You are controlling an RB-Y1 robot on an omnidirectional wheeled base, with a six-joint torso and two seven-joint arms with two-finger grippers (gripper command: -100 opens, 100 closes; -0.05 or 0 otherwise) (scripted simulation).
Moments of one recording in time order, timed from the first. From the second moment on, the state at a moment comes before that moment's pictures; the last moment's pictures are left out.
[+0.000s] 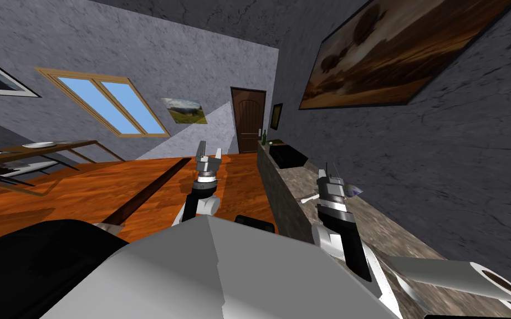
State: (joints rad) left arm 0.47 0.02 -0.06 -2.36 0.02 -0.48 0.04; right arm 0.50 -0.13 -0.07 -2.35 0.06 -0.27 0.16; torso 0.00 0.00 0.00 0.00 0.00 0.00
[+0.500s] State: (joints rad) left arm 0.47 0.02 -0.06 -2.36 0.02 -0.48 0.04; right arm 0.48 -0.21 -0.13 -2.35 0.00 -0.15 0.18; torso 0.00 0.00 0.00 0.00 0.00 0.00
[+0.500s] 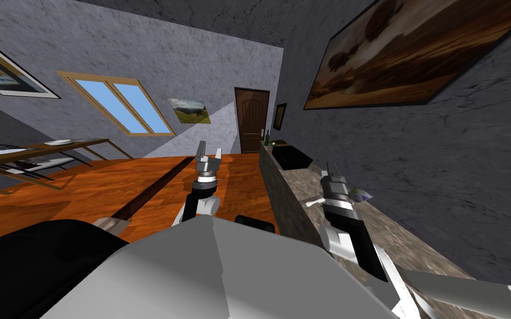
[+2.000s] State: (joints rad) left arm 0.47 0.02 -0.06 -2.36 0.02 -0.48 0.04; right arm 0.42 -0.35 -0.29 -2.35 -0.18 0.26 0.24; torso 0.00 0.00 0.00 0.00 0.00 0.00
